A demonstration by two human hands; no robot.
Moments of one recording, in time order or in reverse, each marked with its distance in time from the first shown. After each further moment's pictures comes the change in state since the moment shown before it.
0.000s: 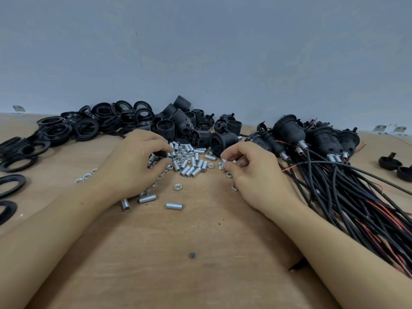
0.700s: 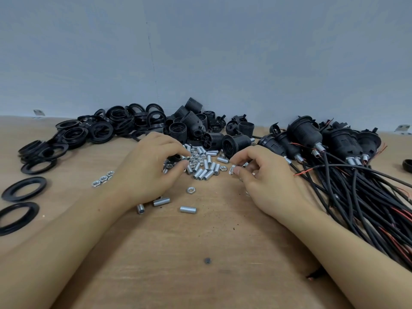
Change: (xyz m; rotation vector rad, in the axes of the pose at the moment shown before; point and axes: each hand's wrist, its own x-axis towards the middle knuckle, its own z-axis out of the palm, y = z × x) left_hand -0.003 0.004 -0.003 -0.036 0.036 0.063; right_hand 0.002 0.004 0.007 -0.055 -0.046 -0.026
